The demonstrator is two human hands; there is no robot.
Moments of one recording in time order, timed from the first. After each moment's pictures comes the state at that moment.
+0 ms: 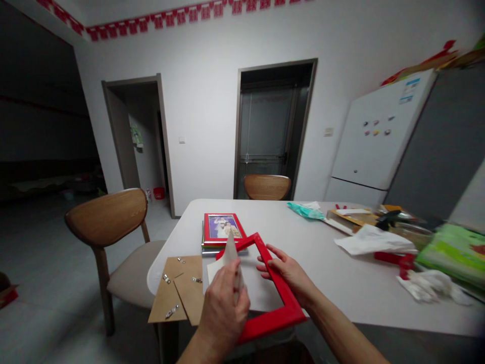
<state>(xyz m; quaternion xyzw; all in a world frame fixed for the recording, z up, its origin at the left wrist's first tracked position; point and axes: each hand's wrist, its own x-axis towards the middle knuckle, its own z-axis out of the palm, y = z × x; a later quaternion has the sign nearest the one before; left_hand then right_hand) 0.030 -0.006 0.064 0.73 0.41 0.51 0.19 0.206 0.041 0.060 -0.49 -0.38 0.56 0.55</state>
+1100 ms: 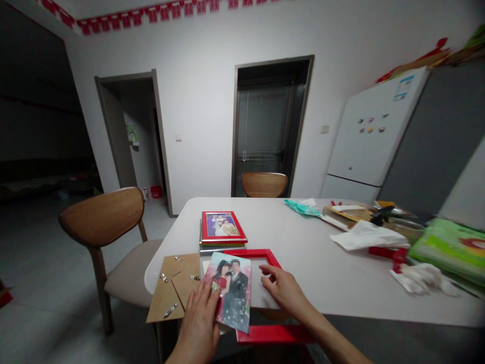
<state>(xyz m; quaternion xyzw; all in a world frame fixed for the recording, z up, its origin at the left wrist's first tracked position) -0.015 0.000 -0.003 0.83 0.52 0.20 0.04 0.215 0.039 0.012 -0.63 -0.66 0.19 0.36</state>
